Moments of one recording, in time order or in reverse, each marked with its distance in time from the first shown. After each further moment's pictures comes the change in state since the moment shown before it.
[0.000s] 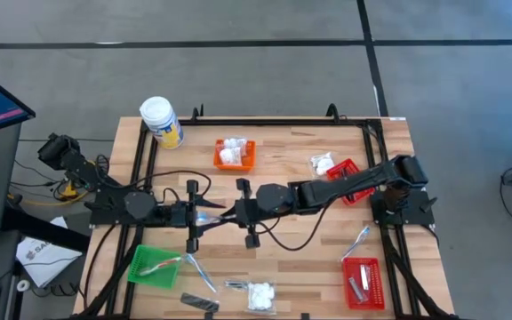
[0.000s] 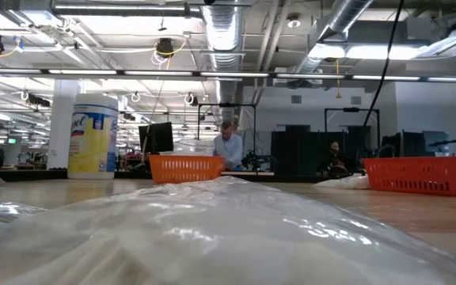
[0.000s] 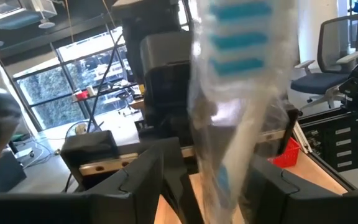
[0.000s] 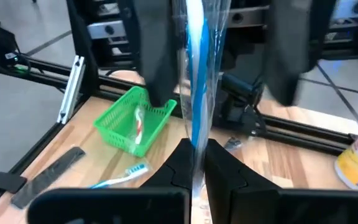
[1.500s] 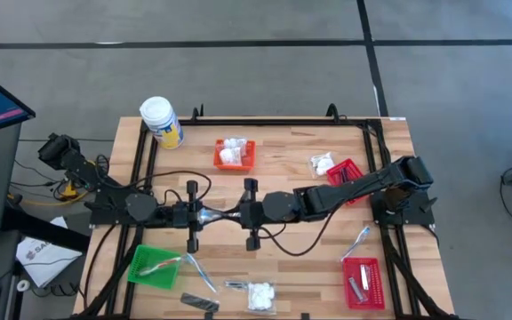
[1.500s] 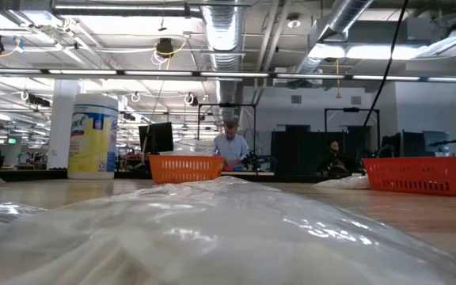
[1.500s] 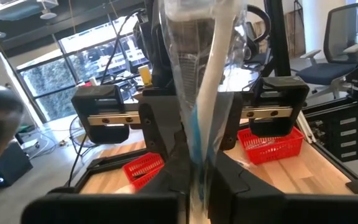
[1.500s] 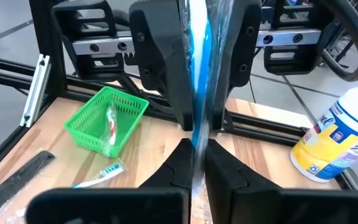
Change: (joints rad) left arm -0.011 0.000 -0.001 -0.043 -0.027 -0.019; right arm 0.055 -0.036 -0.009 -0.020 0.208 -0.022
